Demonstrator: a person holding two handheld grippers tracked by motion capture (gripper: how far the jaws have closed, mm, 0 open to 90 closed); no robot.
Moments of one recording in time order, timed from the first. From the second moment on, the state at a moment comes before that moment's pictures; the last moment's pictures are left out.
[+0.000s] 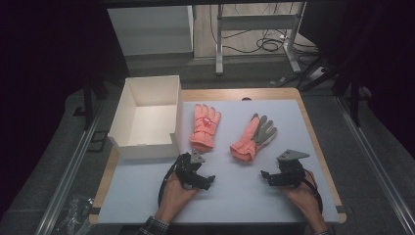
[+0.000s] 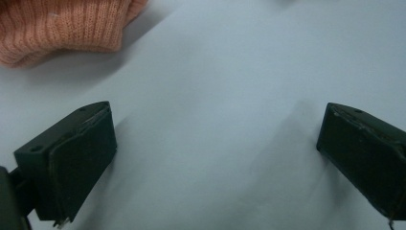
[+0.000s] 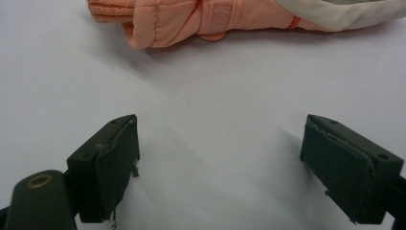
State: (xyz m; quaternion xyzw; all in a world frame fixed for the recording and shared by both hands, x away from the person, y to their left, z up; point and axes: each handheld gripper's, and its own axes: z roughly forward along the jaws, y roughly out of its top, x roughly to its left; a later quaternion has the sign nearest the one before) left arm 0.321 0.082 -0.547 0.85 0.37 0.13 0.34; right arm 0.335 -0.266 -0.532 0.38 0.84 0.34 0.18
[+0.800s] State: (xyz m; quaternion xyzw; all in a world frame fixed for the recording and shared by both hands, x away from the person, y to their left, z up) left arm 0.321 0.083 -0.548 0.85 0.37 0.13 0.35; right arm 0.342 -0.270 -0.514 0.41 0.82 0.37 0.16
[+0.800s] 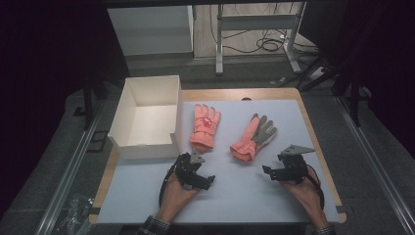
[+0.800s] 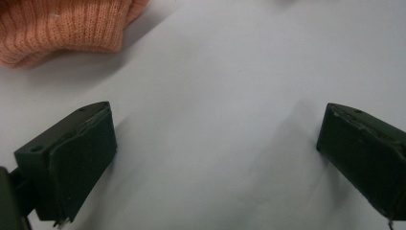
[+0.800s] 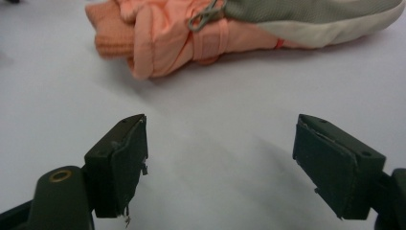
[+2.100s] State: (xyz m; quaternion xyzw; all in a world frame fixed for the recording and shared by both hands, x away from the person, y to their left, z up) left arm 0.321 0.082 -0.548 0.85 0.37 0.13 0.35; right arm 0.427 -0.237 -0.473 0.43 0.80 0.37 0.19
